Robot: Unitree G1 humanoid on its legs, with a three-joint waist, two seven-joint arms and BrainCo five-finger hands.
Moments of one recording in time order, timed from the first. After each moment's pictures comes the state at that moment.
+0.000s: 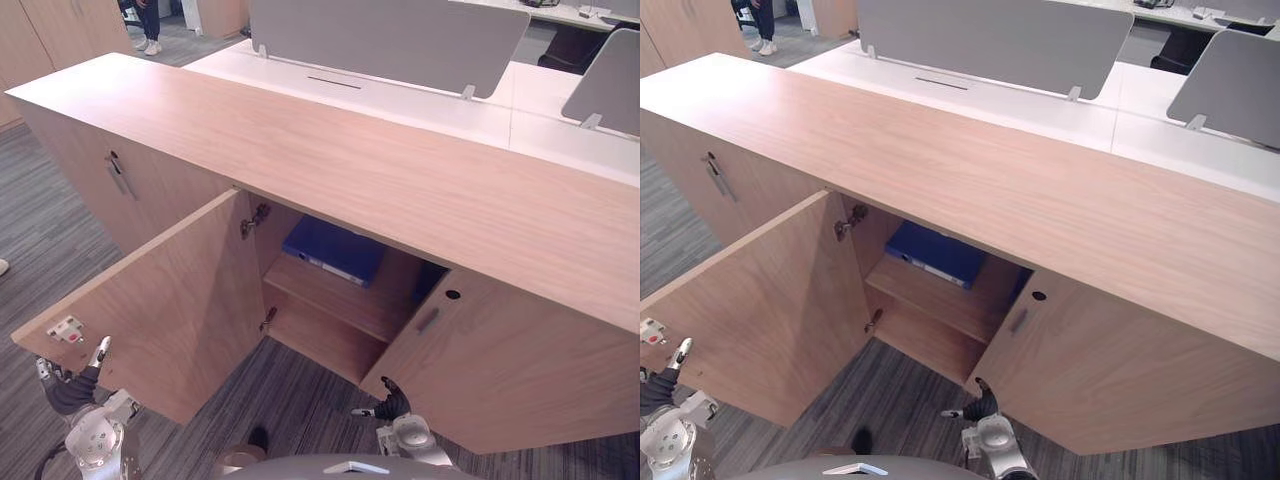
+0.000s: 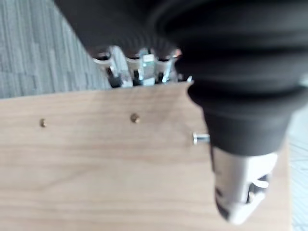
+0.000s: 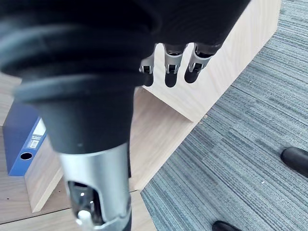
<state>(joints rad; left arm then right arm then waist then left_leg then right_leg) 0.31 0.08 0.41 0.17 -0.28 -0.23 0.41 0.03 -0.05 0.06 0.88 -0.16 -0.04 -0.15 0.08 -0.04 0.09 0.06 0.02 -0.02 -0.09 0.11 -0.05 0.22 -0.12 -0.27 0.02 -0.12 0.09</state>
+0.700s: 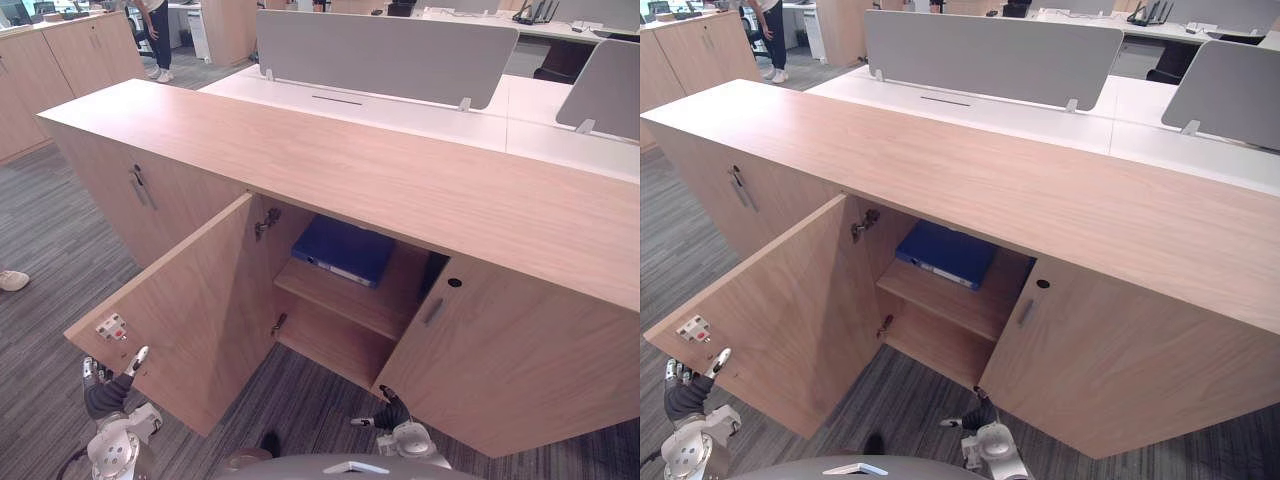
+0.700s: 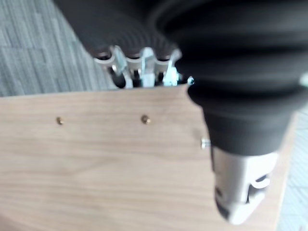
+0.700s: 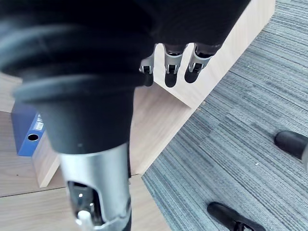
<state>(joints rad) 0.40 0.10 0.26 0.17 -0.31 -0.22 0.28 0.07 -0.05 0.07 0.88 -0.16 -0.03 -0.13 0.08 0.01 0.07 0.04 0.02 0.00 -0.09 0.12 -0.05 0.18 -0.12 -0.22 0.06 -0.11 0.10</state>
